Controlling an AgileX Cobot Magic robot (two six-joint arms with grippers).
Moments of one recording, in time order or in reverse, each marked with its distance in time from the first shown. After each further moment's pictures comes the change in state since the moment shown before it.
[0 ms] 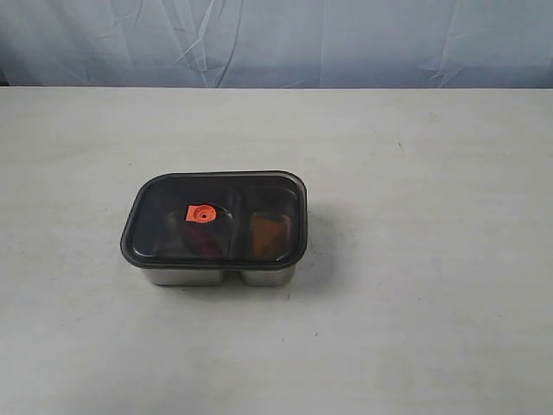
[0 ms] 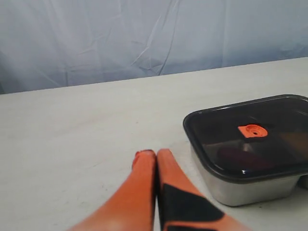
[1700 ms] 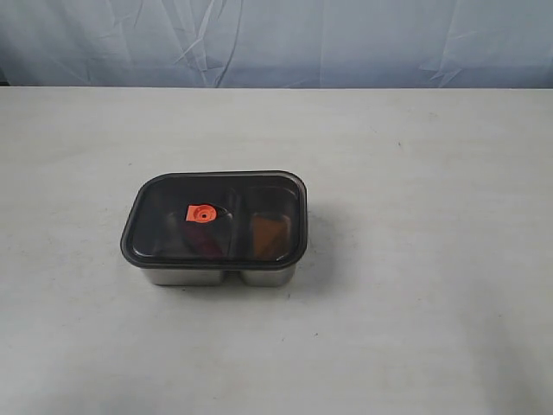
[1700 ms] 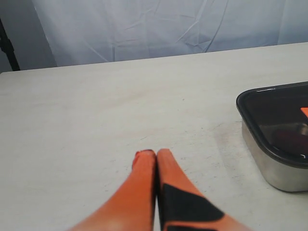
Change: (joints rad) left arm 0.000 0.000 0.000 0.590 0.036 -0.542; right arm -0.689 -0.353 0.532 -0.070 -0.629 -0.063
